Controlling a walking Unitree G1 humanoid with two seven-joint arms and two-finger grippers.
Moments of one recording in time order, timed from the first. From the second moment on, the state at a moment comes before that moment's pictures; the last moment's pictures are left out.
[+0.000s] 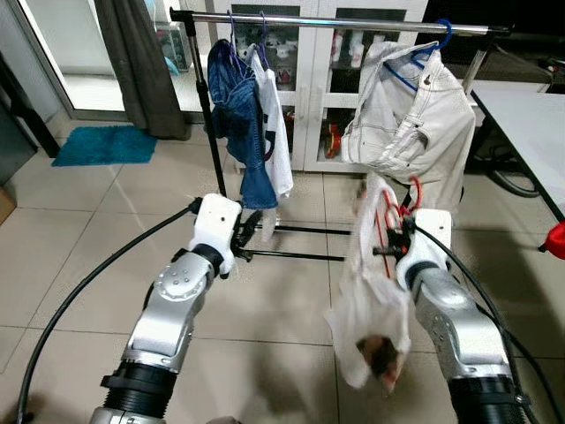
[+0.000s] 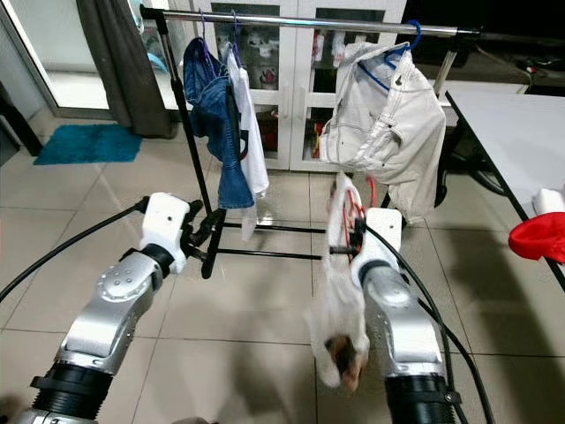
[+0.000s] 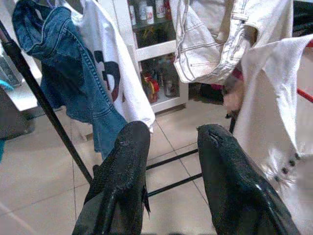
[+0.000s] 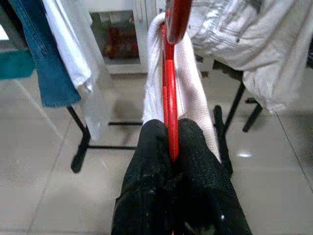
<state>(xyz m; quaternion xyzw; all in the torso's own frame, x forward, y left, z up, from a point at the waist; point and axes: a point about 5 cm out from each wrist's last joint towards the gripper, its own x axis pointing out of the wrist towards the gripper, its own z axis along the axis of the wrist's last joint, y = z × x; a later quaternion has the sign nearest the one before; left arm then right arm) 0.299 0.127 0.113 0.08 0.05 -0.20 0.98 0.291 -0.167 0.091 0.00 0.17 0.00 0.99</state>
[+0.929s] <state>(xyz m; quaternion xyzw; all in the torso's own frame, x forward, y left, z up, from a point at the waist) 0.300 0.139 0.115 0.08 0.05 -0.18 0.98 0.294 -0.152 0.093 -0.01 0.15 0.03 0.99</state>
